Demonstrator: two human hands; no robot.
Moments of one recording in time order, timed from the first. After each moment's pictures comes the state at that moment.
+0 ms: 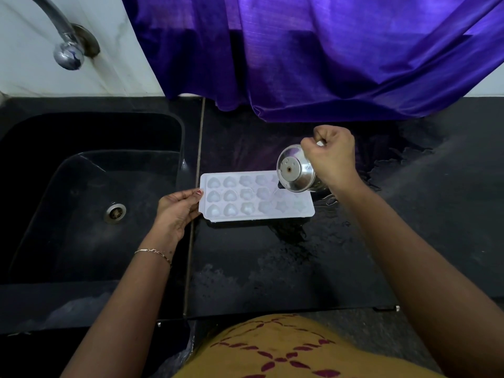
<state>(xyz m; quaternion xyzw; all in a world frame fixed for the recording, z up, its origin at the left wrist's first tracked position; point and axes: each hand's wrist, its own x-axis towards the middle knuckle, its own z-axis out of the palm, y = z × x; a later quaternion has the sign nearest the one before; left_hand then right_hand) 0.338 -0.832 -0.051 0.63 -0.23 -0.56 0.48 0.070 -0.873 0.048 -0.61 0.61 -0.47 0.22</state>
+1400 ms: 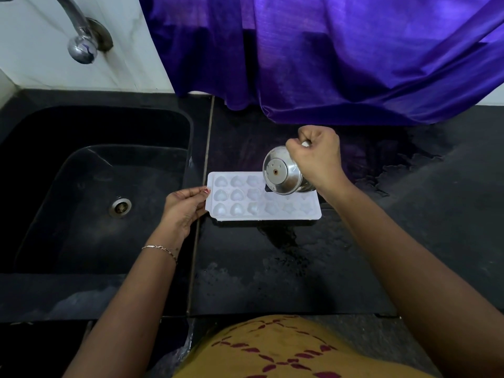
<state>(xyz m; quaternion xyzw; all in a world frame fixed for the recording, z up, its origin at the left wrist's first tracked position) 0.339 -0.834 -0.056 0.62 -0.22 -0.57 0.49 0.105 -0.876 0.050 -0.63 0.57 -0.46 0.25</state>
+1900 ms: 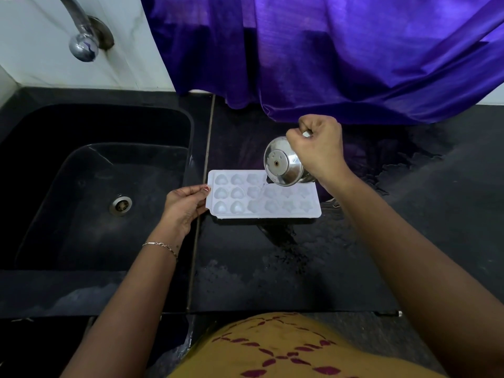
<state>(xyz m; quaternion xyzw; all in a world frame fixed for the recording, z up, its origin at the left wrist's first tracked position) 0.341 -0.834 -0.058 0.63 -0.23 -0.56 0.49 0.106 -0.882 0.060 -0.66 0.55 -0.46 0.21</state>
